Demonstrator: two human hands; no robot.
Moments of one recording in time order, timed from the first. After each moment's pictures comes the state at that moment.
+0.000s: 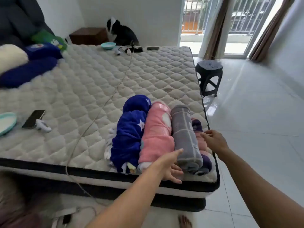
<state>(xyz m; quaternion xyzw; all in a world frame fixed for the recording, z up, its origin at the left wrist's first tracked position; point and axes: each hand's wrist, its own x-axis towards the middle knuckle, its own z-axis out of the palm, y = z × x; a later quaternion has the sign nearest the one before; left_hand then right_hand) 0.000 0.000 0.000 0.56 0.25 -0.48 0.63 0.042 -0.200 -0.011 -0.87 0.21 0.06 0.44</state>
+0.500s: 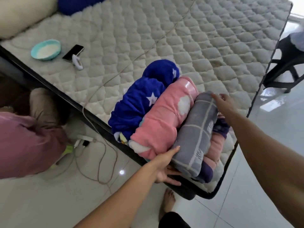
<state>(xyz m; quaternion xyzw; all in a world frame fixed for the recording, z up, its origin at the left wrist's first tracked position) 0.012 -0.055 -0.034 0.41 0.44 -0.37 0.71 0.248 -0.203 -0.042 -0.85 0.12 0.17 0.48</state>
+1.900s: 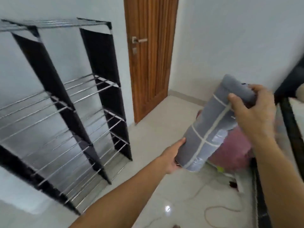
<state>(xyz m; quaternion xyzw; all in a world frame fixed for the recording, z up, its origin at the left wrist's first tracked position) -0.617 0.136 0.057 0.13 0.51 0.46 0.72 -0.453 0.181 0.202 -0.54 -0.66 0.11 0.51</state>
